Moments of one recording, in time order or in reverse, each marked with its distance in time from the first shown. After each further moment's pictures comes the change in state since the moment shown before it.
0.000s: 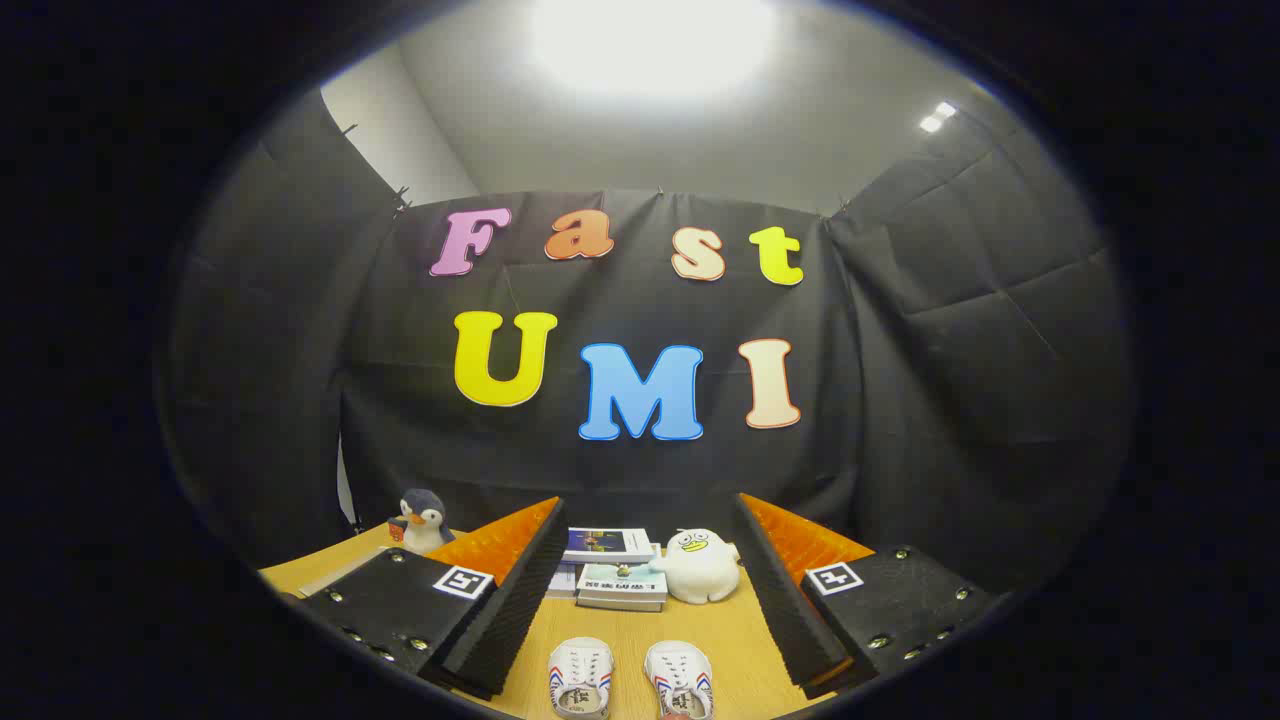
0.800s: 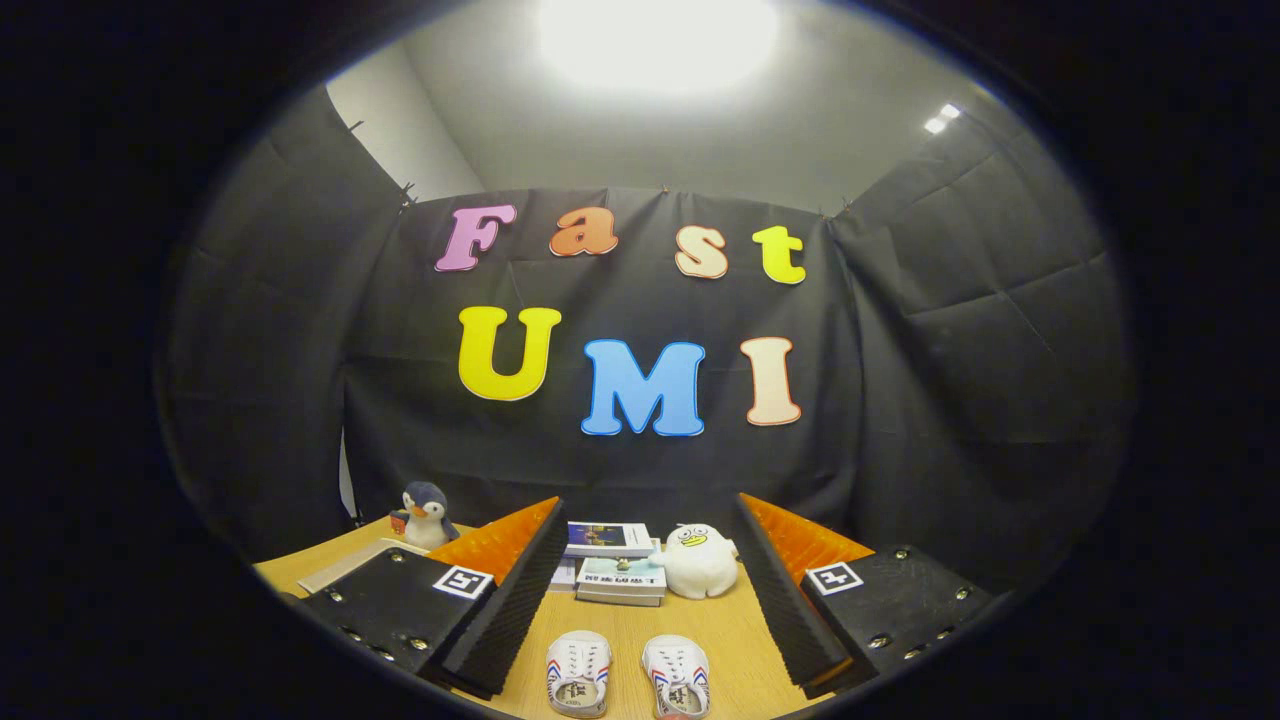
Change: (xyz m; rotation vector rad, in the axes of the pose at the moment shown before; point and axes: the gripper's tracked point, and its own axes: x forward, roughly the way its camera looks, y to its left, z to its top) arm -0.010 0.000 -0.004 -0.010 0.010 0.007
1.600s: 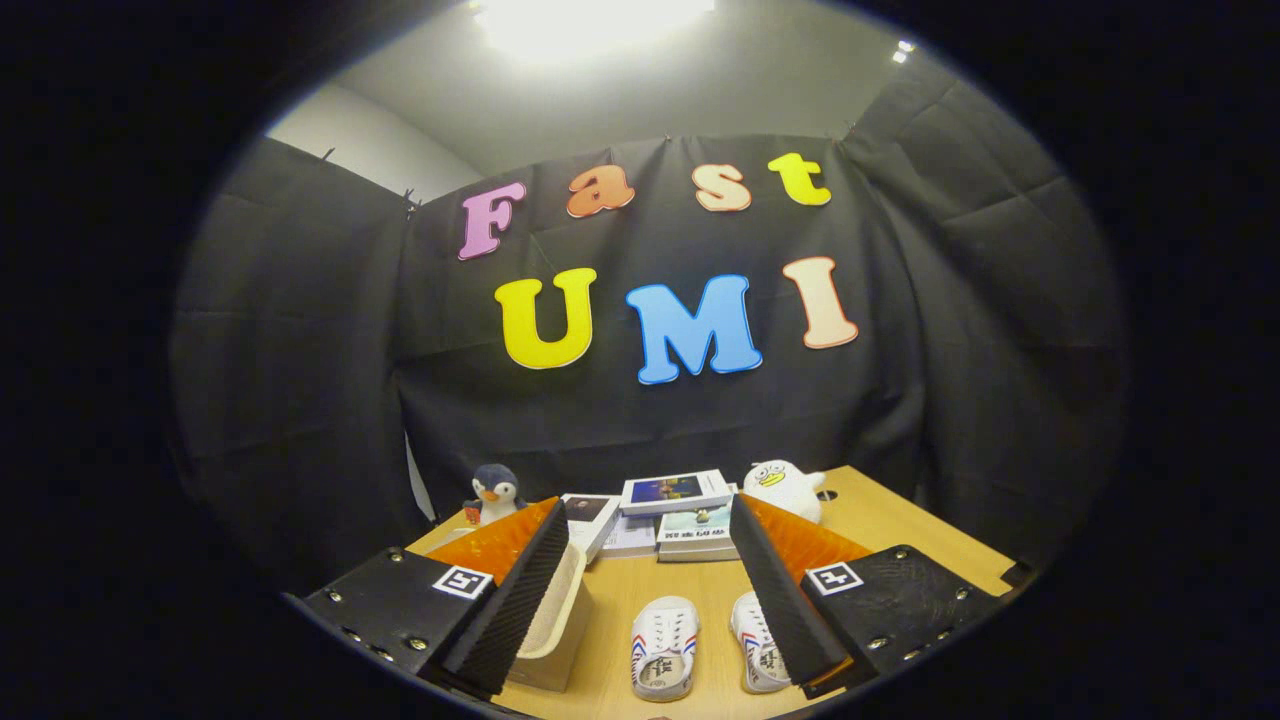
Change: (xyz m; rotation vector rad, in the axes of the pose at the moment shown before) arm 0.001 0.047 -0.057 0.210 0.183 0.177
